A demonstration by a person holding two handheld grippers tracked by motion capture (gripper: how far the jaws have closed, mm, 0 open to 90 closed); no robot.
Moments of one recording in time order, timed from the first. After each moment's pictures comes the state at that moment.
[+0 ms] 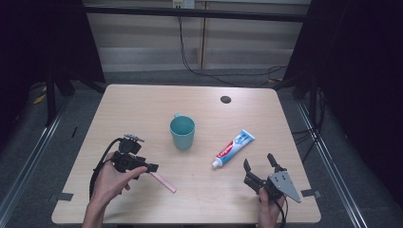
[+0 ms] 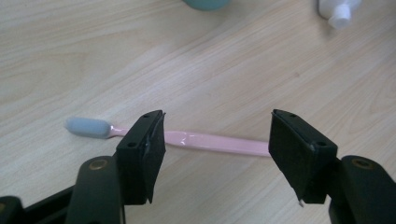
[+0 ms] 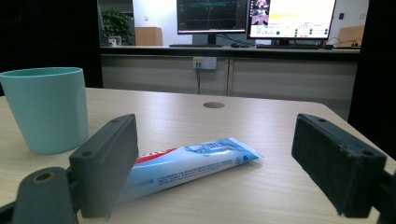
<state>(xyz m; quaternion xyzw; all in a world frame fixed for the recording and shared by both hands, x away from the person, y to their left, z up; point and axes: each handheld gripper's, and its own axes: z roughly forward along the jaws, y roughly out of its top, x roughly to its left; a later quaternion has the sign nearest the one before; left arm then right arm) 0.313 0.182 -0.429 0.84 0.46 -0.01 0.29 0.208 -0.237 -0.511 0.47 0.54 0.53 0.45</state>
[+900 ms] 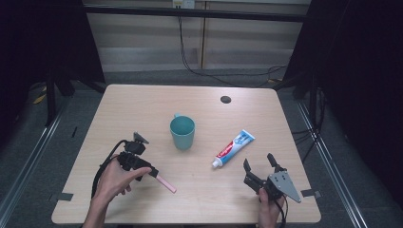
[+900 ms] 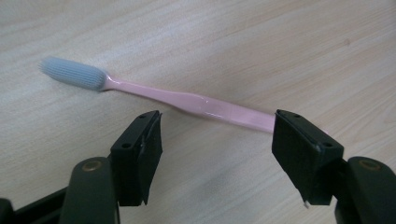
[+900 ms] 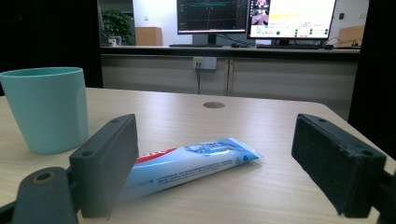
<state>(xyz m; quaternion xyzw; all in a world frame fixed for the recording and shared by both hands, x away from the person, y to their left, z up) 0.329 0.173 -0.453 0.83 0.52 -0.08 0.18 0.208 -0.236 -0.511 0.47 0.54 0.53 0.45</state>
